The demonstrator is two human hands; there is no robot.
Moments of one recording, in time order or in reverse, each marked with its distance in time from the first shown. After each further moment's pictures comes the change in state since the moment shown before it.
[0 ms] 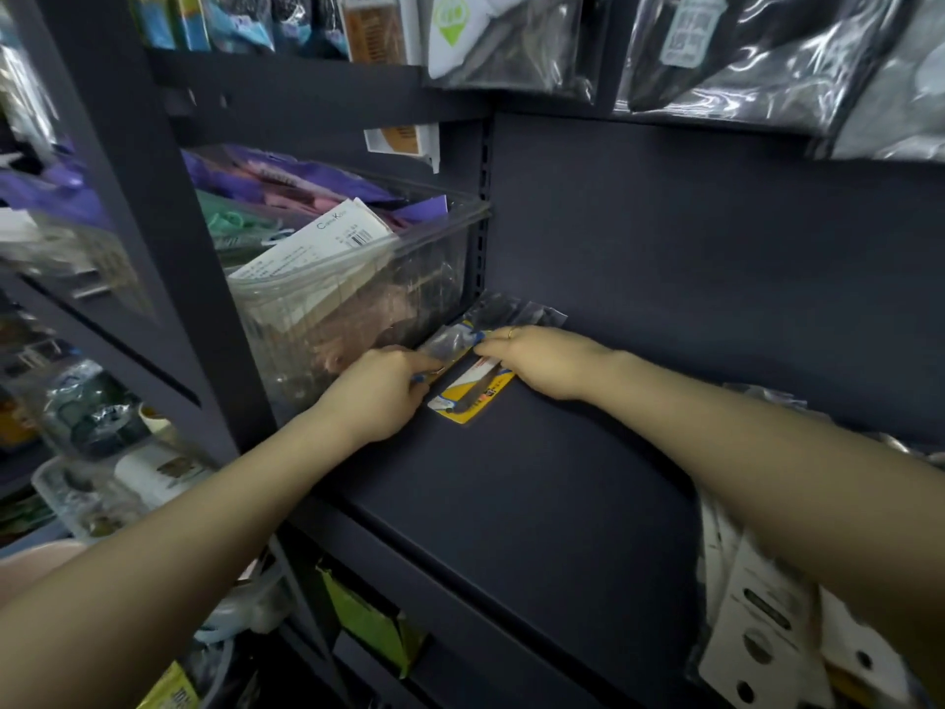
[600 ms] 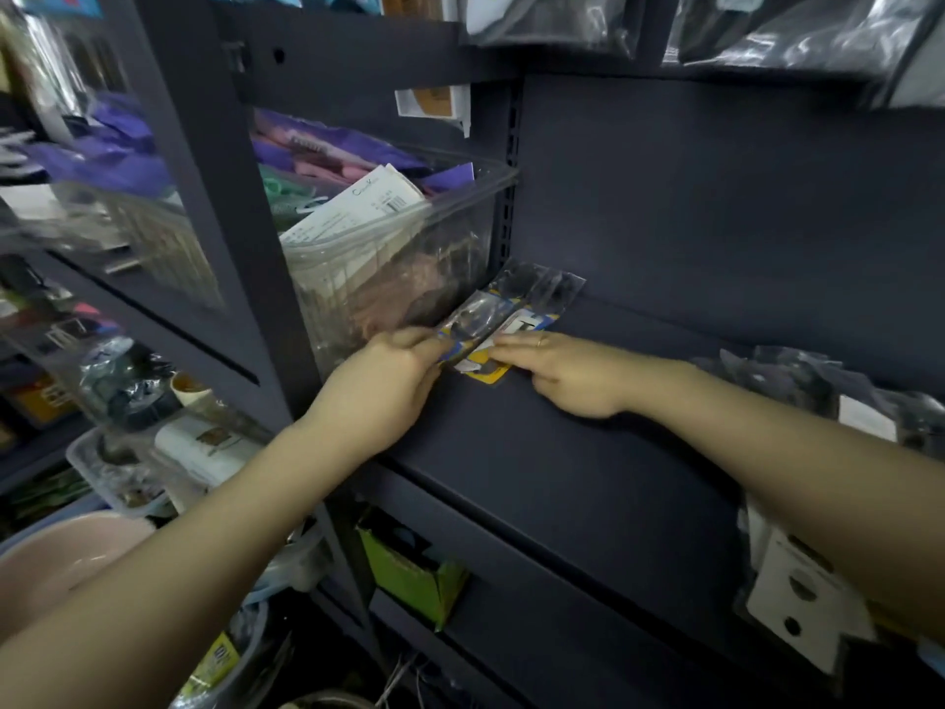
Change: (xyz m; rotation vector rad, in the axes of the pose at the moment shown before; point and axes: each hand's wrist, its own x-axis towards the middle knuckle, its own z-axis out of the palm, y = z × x) left_hand -0.049 -0.003 -0.015 0.060 0.110 0.135; right_hand -0.030 -0.039 0.011 0.203 -0.010 -0.037
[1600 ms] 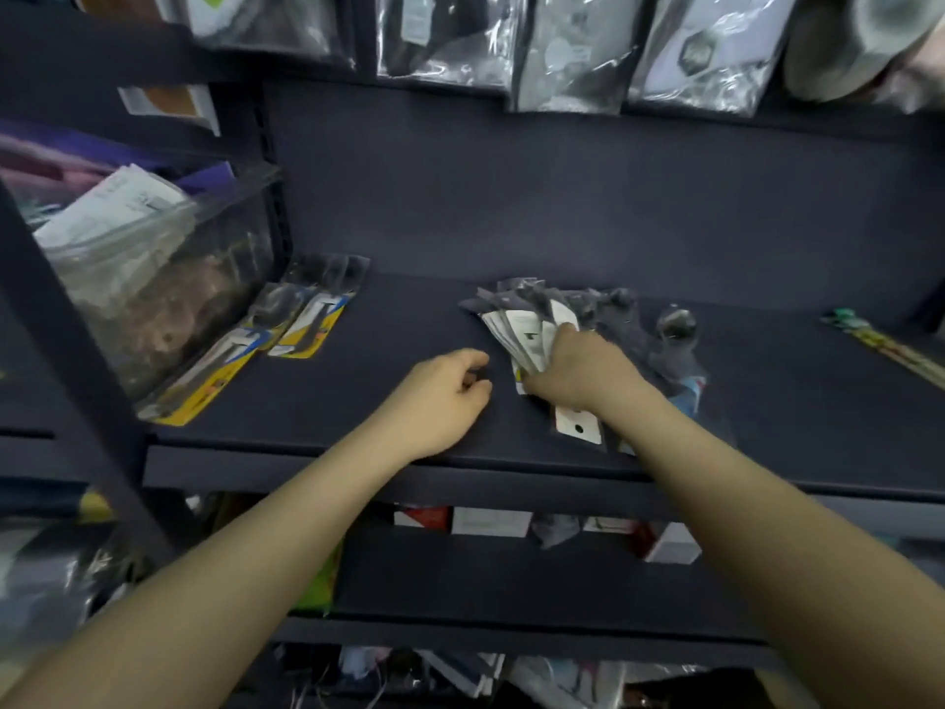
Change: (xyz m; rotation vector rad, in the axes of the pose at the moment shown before) left_hand -0.015 0.154 0.021 -0.632 -0.379 0.183; right_hand -0.177 -0.056 0.005 0.165 0.269 1.283
